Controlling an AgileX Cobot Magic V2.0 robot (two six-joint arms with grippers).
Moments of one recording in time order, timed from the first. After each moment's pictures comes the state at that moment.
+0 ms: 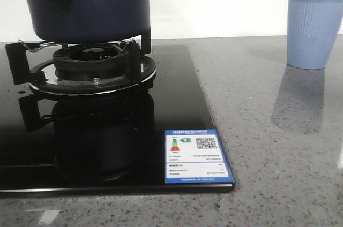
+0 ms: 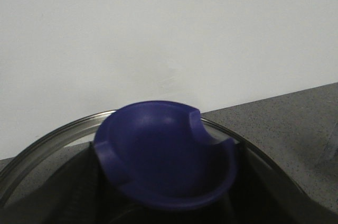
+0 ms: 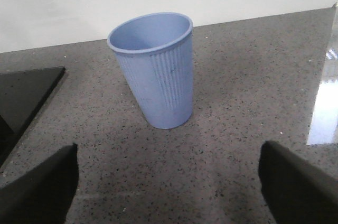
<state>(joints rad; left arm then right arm) -0.48 1.39 -1.00 -0.37 -0.17 0.31 -0.09 0.71 -0.32 -1.04 -0.17 1.15</state>
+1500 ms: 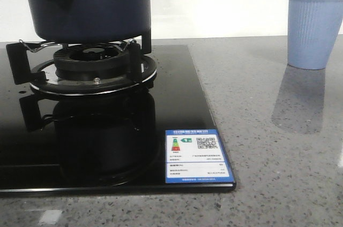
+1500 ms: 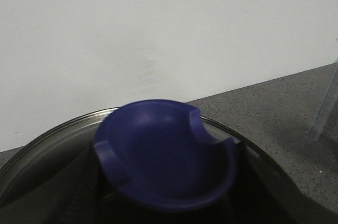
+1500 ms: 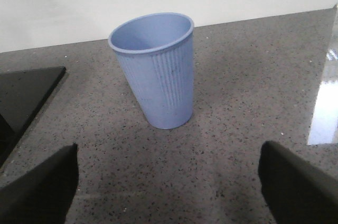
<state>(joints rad) -0.52 1.37 -1.00 -0.36 -0.12 0.31 -0.09 0.71 -0.32 -1.05 -0.17 1.15</state>
